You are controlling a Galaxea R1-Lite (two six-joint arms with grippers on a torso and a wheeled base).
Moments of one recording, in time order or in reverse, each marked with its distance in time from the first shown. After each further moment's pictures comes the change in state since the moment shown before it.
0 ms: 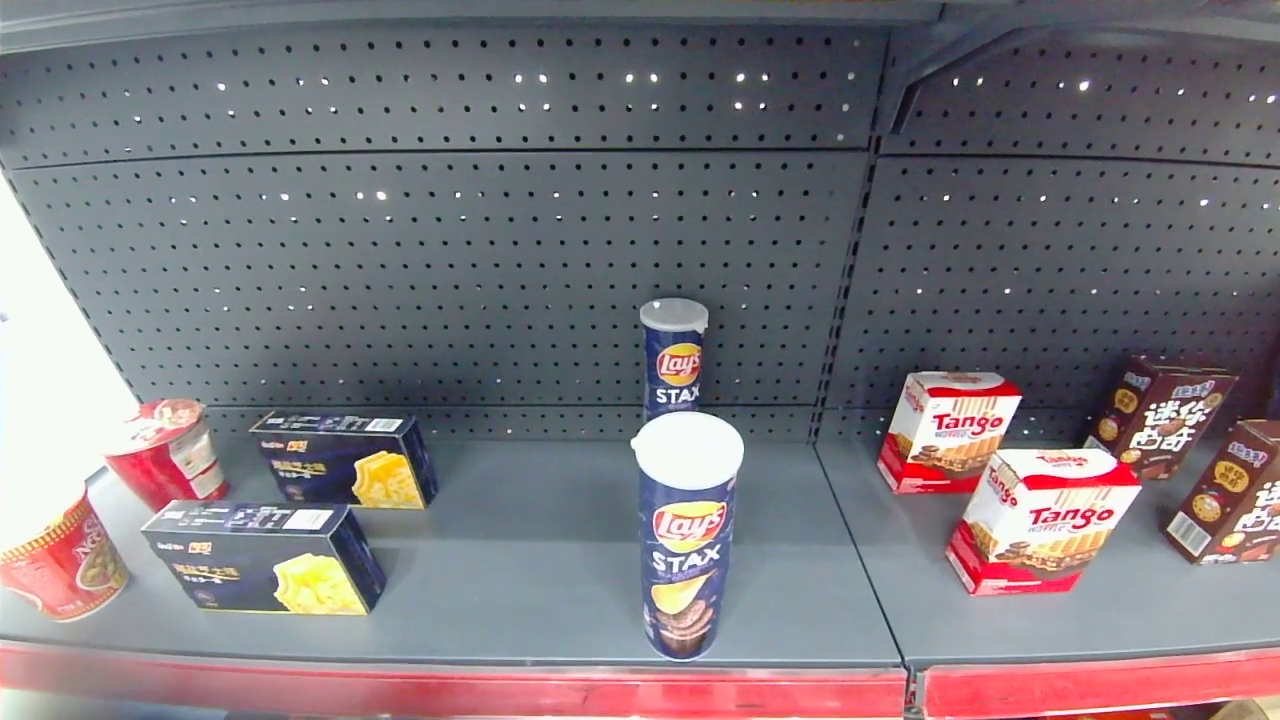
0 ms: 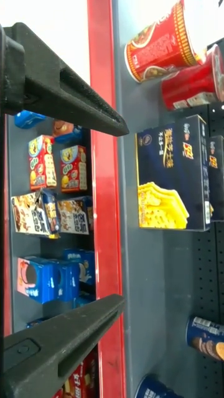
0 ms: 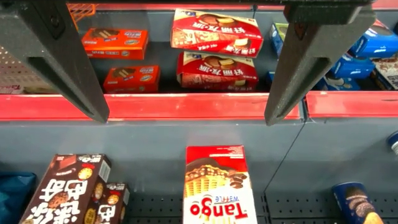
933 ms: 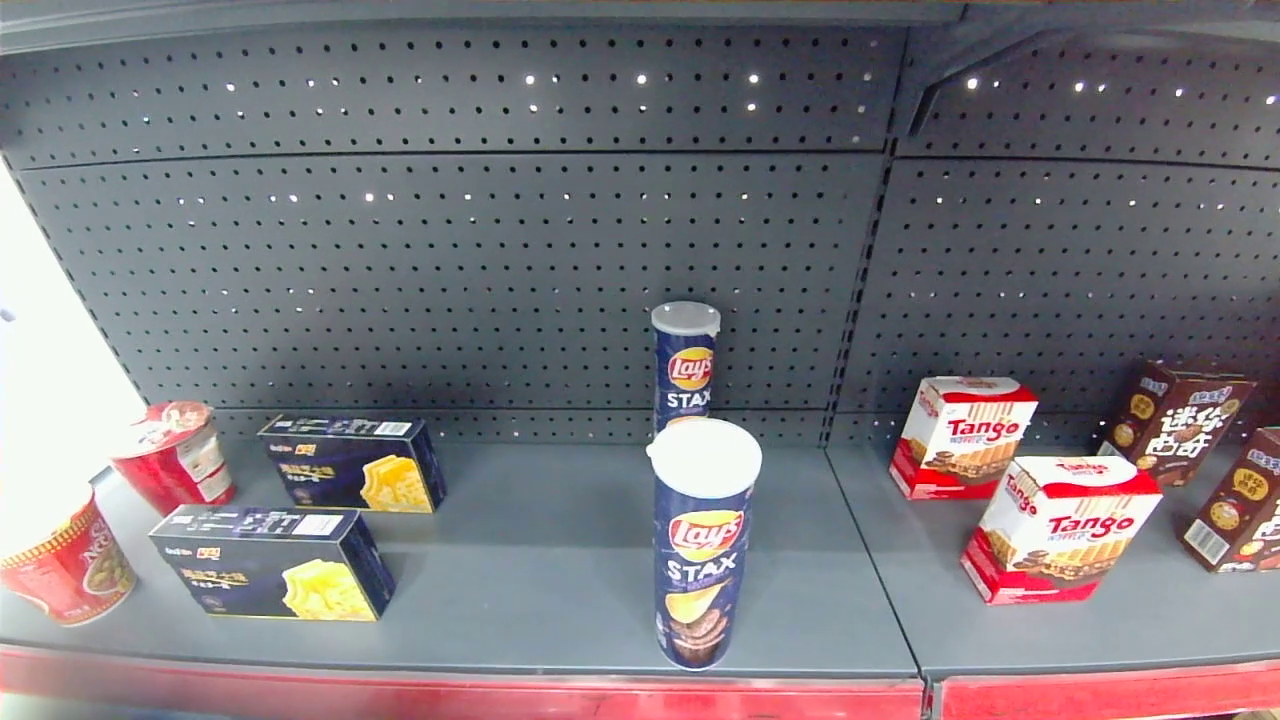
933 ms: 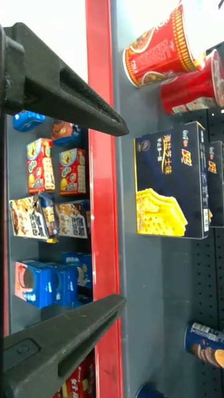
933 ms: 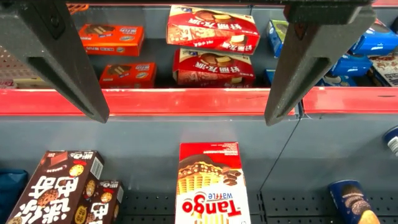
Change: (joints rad) left arm 0.000 0.000 0.000 0.000 0.000 0.000; right arm 0.000 0.000 0.000 0.000 0.000 0.000
